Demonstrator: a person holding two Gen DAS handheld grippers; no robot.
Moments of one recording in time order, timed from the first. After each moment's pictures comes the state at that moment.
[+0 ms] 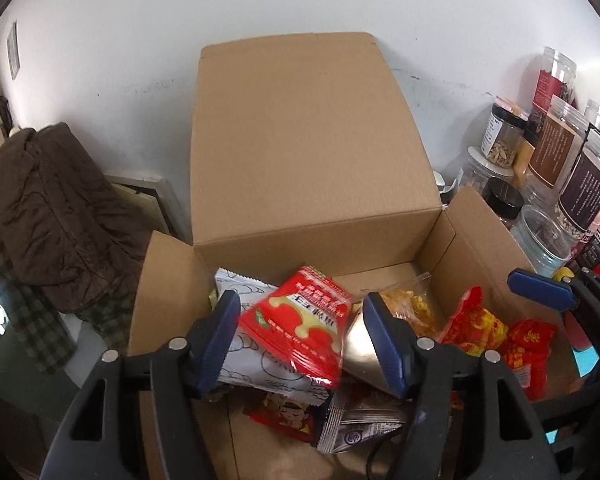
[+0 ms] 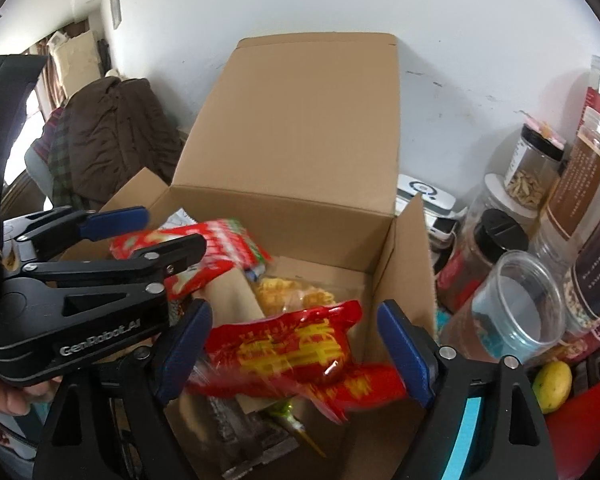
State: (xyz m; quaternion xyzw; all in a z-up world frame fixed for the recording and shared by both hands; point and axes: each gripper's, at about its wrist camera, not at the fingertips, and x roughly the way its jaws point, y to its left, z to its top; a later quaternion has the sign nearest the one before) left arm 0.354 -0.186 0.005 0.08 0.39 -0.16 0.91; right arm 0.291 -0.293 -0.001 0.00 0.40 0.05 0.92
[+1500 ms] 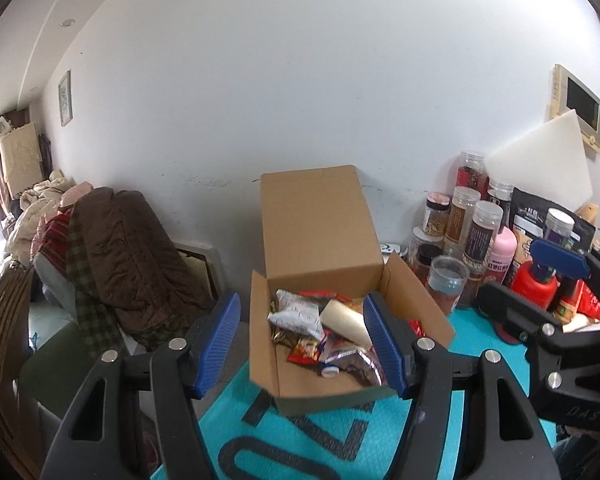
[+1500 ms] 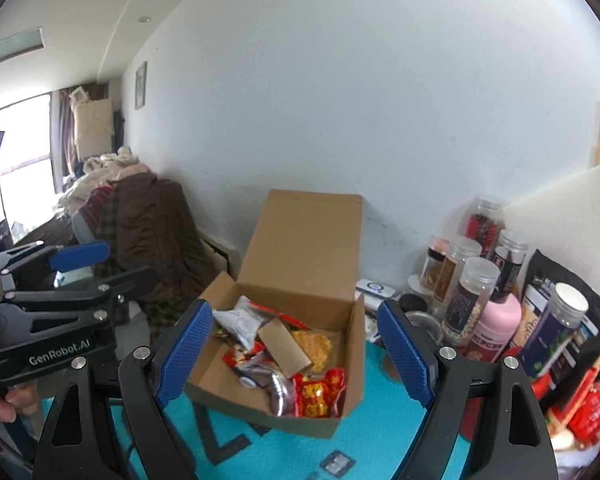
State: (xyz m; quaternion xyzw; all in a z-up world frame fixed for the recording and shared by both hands) left arm 0.144 -0.103 0.144 0.05 0.24 -0.15 0.96; right arm 0.097 -0.252 0.147 -0.02 0.21 0.02 0.98
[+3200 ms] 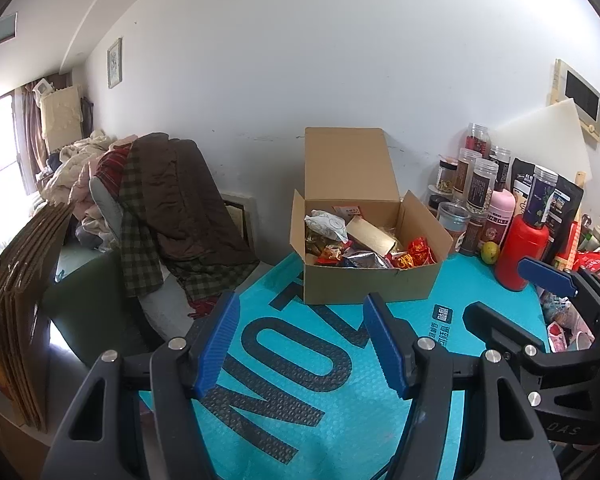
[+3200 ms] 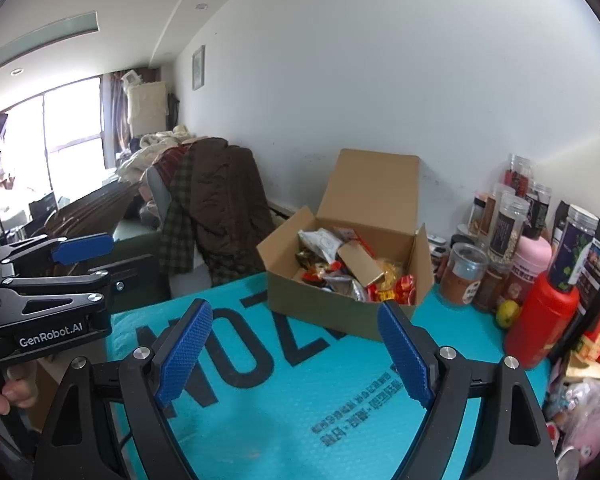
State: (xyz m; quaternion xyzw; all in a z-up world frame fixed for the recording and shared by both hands) left arm 0.008 -0.040 0.088 0.02 0.27 -0.09 0.96; right arm -0.026 -0.195 0.081 -0.03 0.23 0.10 0.97
